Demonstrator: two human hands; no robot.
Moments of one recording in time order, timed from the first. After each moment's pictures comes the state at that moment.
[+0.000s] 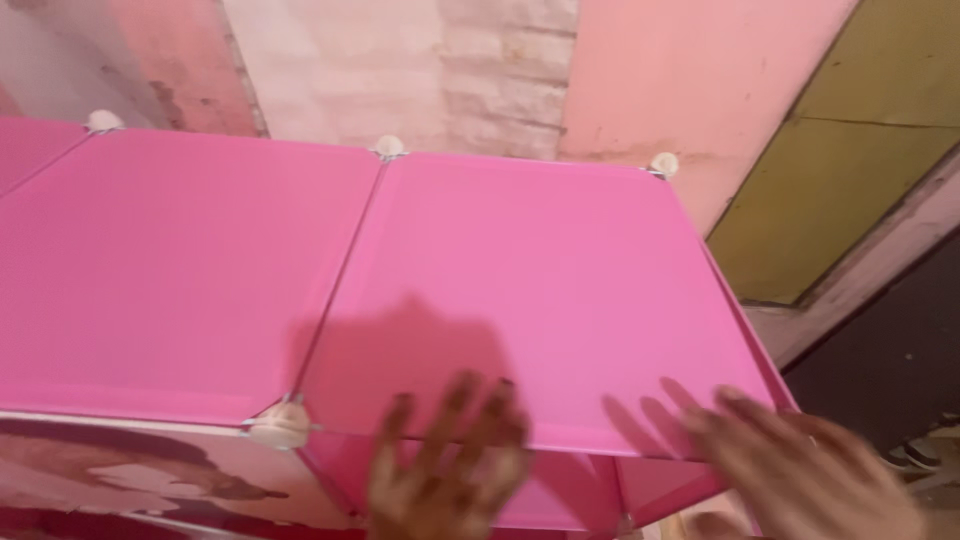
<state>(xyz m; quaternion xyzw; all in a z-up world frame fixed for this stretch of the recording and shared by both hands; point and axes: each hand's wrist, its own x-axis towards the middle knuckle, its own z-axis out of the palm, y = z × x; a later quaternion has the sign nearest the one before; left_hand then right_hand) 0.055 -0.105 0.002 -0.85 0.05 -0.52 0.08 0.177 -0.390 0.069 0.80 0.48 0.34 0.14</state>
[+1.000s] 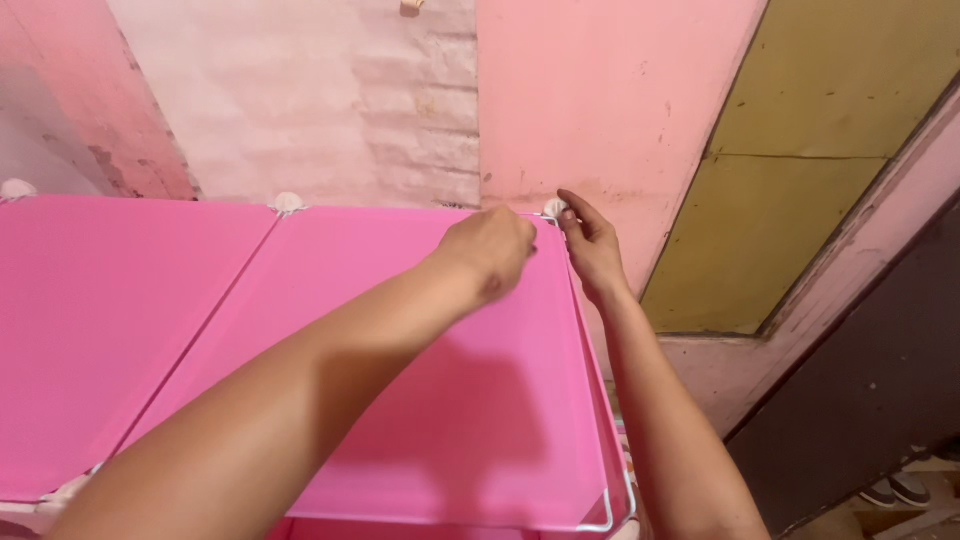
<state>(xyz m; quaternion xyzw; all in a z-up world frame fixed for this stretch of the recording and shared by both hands) 0.351 -0.183 0.141 -1.00 0.02 -0.06 -0.07 0.527 -0.309 0.005 0.66 0.24 0.01 -0.71</state>
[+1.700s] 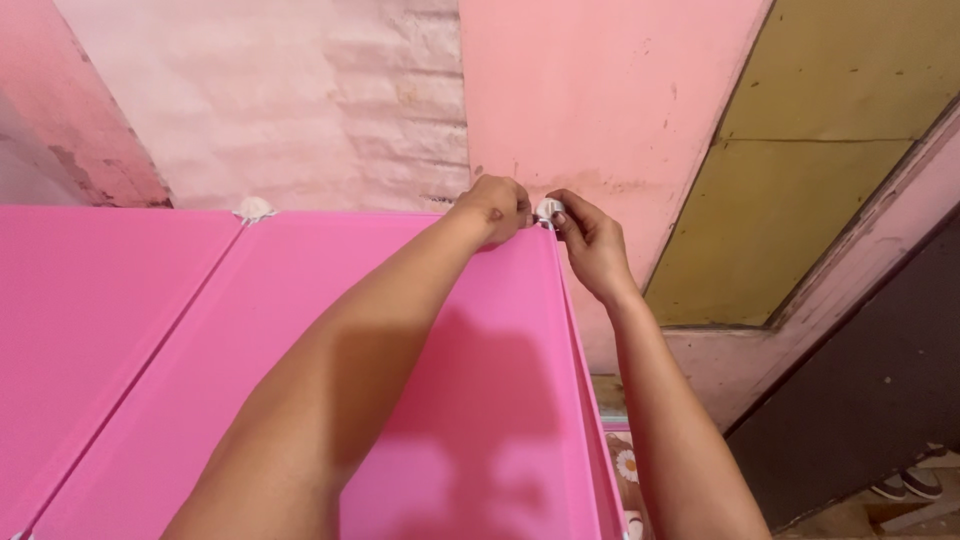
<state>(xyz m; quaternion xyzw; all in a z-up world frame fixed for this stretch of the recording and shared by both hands) 0.509 -0.140 0.079 -0.97 -0.05 -0.06 -0.23 0.541 -0.314 0.014 0.68 0.34 0.06 -0.64</state>
